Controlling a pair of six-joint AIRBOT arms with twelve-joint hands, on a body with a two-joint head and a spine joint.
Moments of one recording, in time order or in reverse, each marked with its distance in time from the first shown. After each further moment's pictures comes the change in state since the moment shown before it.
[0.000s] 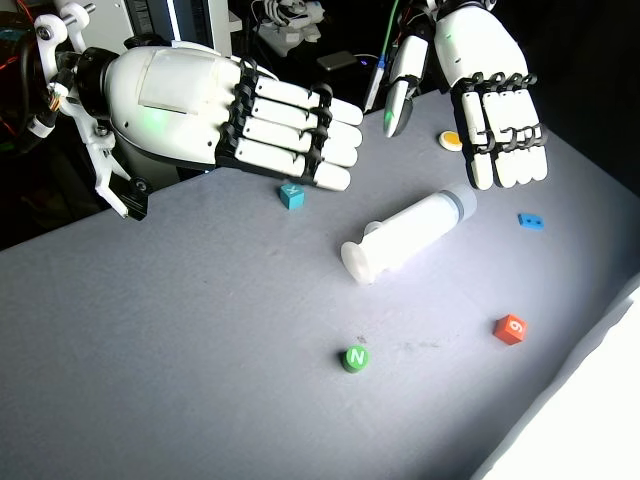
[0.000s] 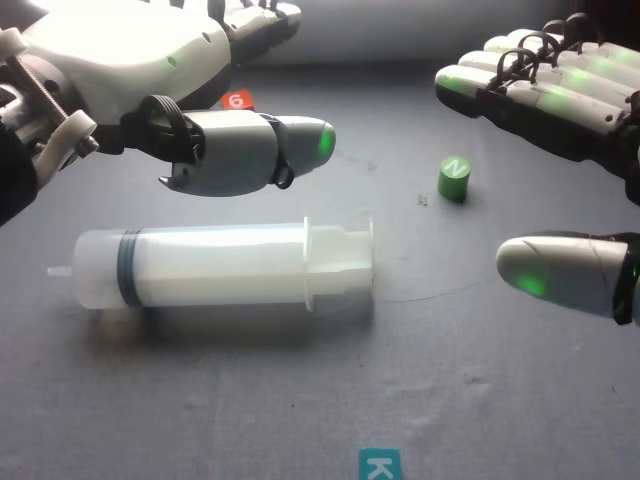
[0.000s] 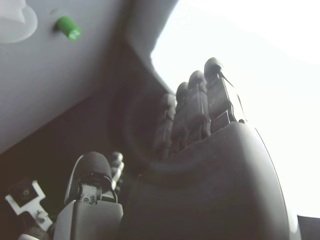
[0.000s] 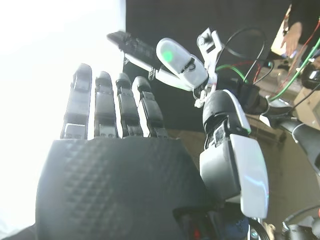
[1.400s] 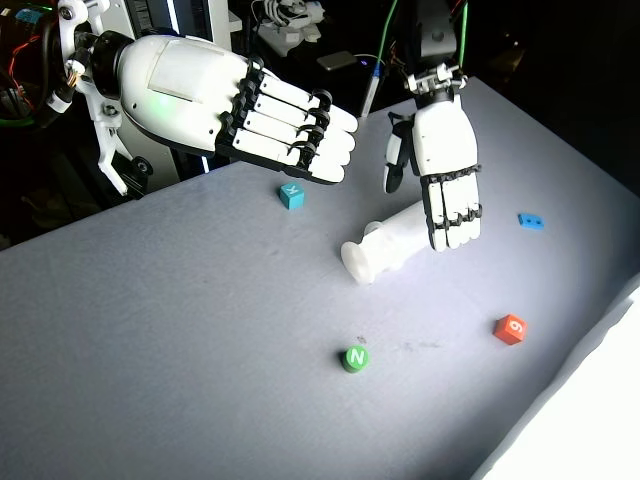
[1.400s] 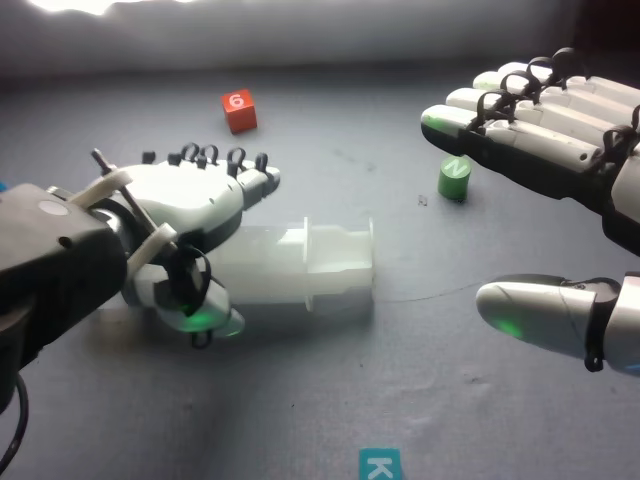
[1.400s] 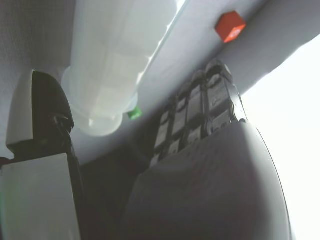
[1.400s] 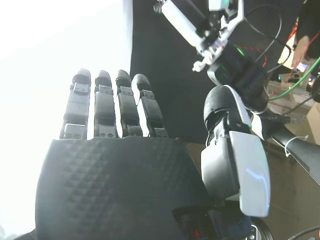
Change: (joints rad) left arm 0.266 -0.232 0.184 -0.217 -0.084 0.015; right arm 0.009 0.016 -0.101 0.148 -0.053 -0.217
